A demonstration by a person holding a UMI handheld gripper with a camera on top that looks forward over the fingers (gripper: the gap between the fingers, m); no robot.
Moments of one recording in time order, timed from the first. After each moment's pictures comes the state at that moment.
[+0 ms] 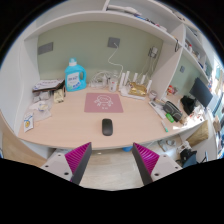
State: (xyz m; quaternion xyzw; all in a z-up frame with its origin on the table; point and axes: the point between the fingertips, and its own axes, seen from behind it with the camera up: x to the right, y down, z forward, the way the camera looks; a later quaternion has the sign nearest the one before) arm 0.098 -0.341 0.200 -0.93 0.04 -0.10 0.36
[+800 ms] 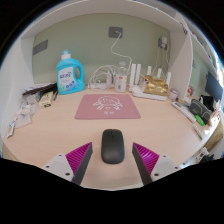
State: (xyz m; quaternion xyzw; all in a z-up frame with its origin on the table) arm 0.126 -0.164 0.011 -0.89 0.03 -0.04 0.45
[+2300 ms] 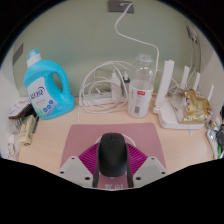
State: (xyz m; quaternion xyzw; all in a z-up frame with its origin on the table) arm 0.126 0.103 -0.010 -0.92 0.01 0.02 0.39
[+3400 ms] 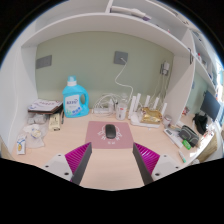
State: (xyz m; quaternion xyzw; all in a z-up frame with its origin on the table) arm 0.099 -0.150 0.175 -0.87 0.01 -0.07 0.48
